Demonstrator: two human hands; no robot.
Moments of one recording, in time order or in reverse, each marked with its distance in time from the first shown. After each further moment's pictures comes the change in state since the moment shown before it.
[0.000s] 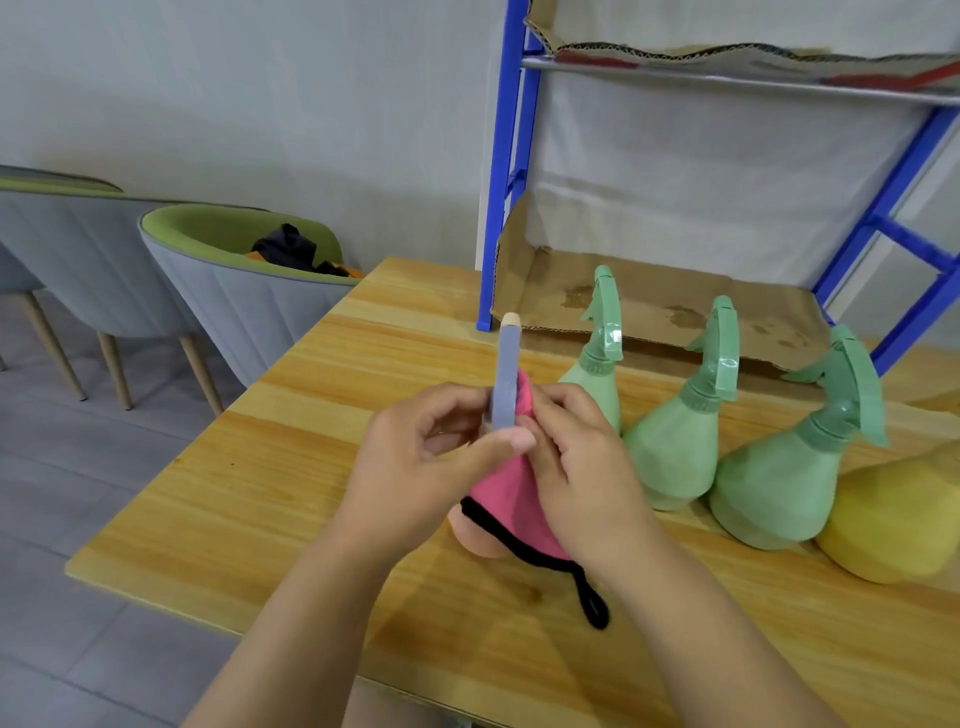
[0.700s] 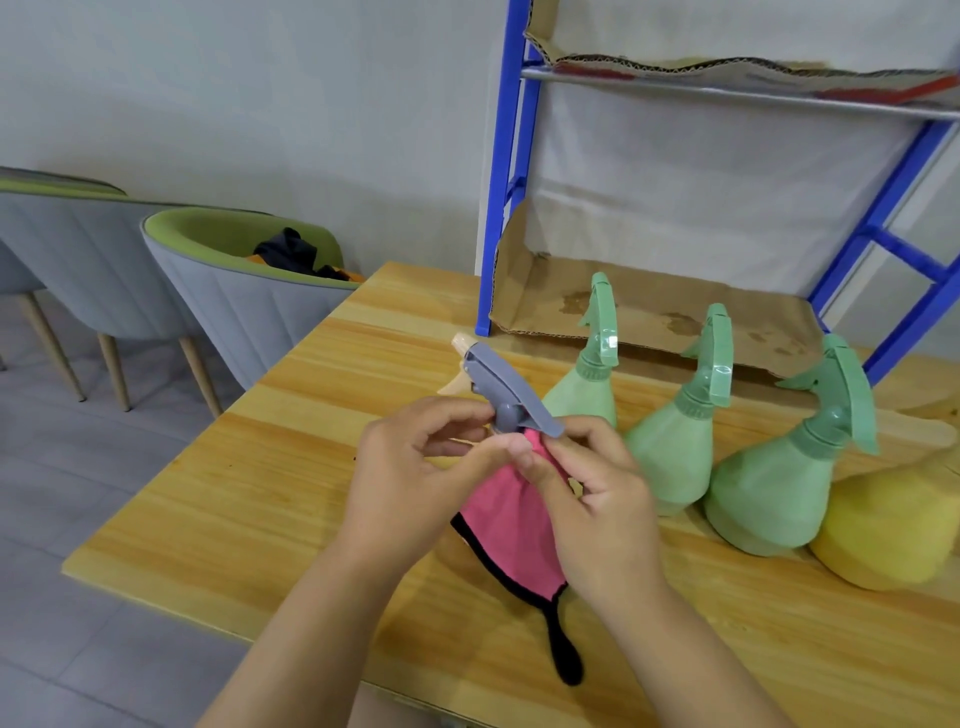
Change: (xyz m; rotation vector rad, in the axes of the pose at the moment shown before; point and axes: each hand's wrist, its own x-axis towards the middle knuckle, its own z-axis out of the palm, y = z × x) left_hand -0.005 -0.006 0.008 0.128 0.196 0.072; right_hand -0.022 0.008 0.005 0.191 0.260 -0.033
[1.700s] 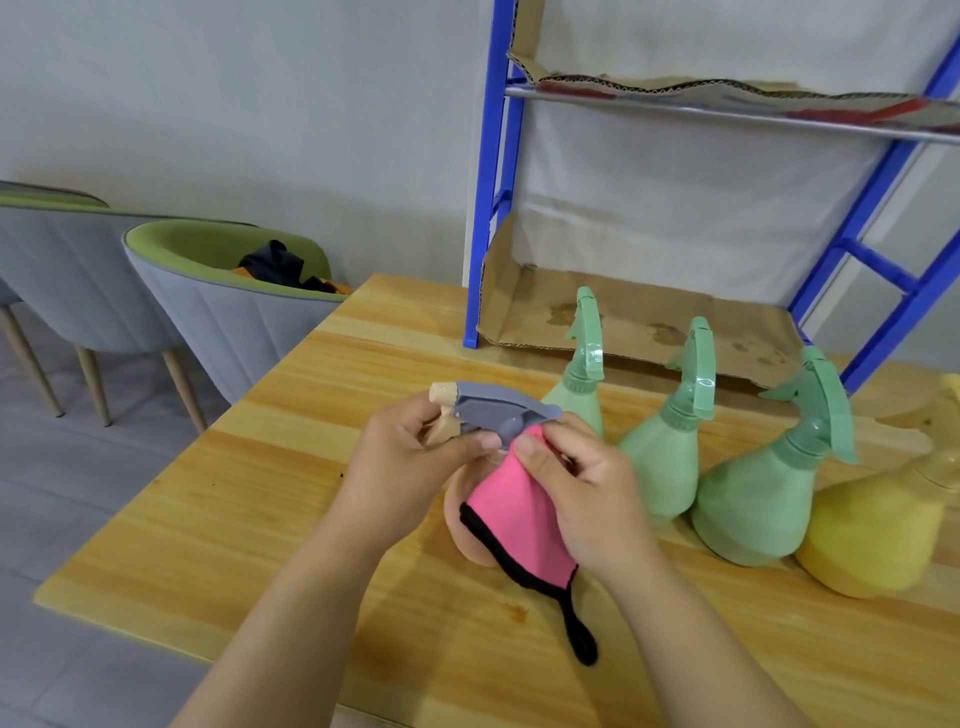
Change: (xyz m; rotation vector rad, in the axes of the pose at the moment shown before) left_hand 0.027 -0.011 0.000 -0.141 -0.141 -0.144; right_hand 0.025 0.008 -0.008 0.164 -0.207 0.234
